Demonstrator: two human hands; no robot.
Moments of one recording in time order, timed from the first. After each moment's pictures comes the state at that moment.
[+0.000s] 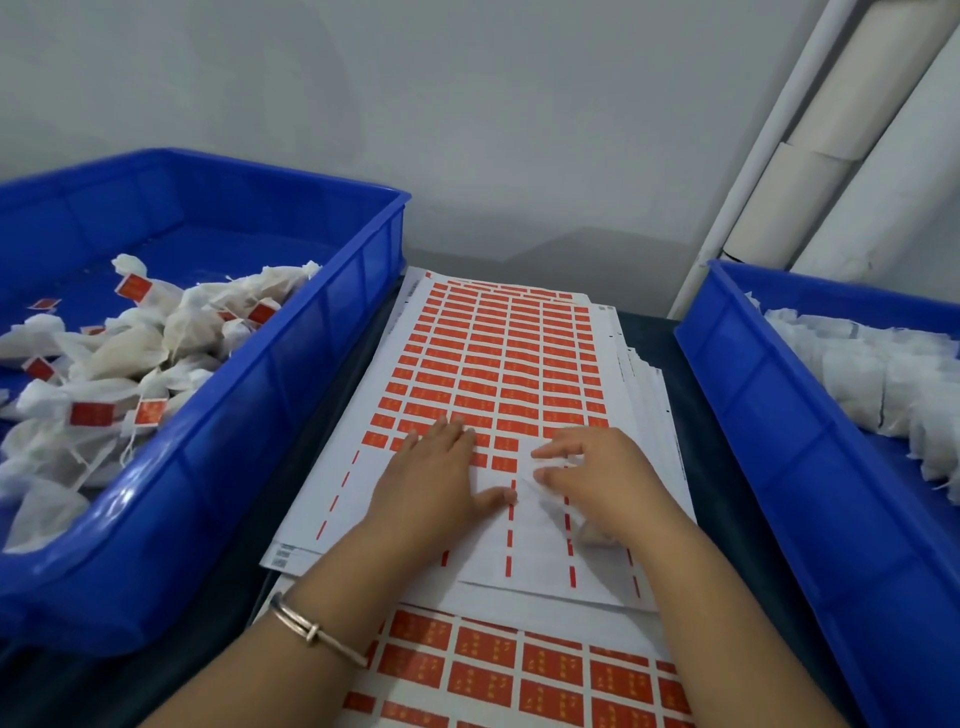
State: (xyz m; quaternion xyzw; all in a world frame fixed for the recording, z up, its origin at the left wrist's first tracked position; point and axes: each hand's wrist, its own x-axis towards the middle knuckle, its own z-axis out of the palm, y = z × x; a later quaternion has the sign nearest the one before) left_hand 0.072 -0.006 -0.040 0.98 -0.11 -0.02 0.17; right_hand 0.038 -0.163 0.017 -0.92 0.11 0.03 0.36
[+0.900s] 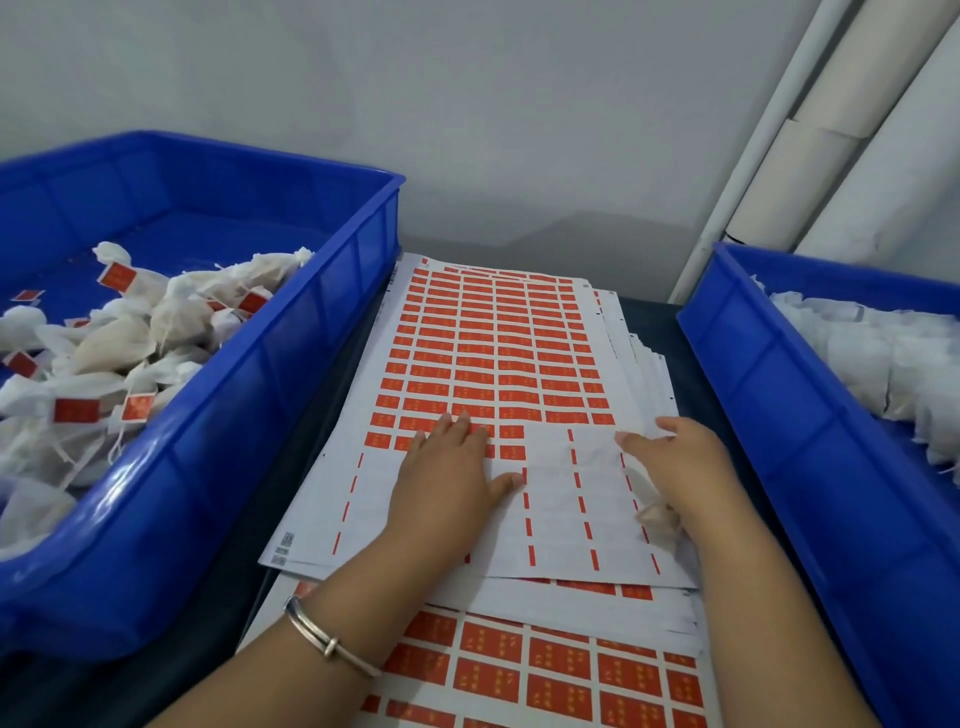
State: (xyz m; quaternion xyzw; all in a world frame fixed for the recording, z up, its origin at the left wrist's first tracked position) left_hand 0.071 -0.015 -0.050 0.97 -0.12 0.01 0.21; right_hand 0.050 -0.221 -0.003 -0.83 0.34 -0.04 0.44
